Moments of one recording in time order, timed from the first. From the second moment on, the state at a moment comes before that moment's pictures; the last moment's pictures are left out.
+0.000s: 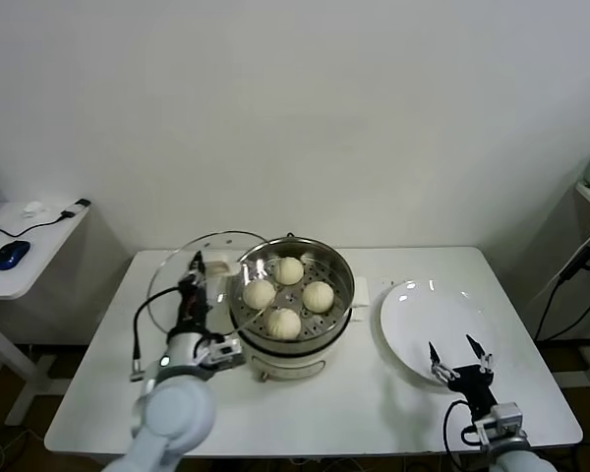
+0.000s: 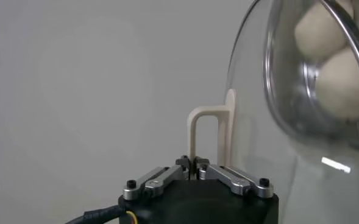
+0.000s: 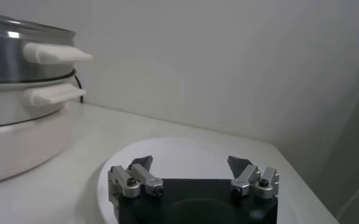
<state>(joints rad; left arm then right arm) 1.15 -1.23 -0.14 -2.08 1.34 0.67 0.26 -1.50 1.16 0.60 1.73 0.21 0.04 -0.04</state>
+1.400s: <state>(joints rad) 1.00 -1.52 0.08 -1.75 1.60 0.74 0.22 -1.49 1.20 0.62 1.63 0.20 0.19 -0.02</state>
